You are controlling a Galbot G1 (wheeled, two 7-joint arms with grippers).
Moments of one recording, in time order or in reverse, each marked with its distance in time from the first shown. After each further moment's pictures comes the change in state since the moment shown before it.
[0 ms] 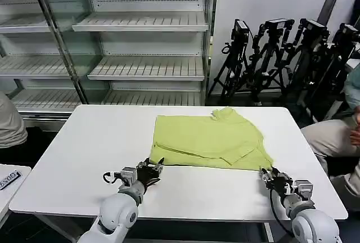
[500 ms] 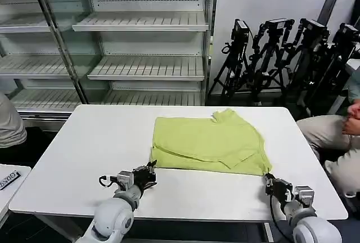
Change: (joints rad) left arm 0.102 0.042 -0.057 -0.098 0.031 -0.011 0.041; right arm -0.199 0.038 0.033 0.175 -0.038 0.017 -0.006
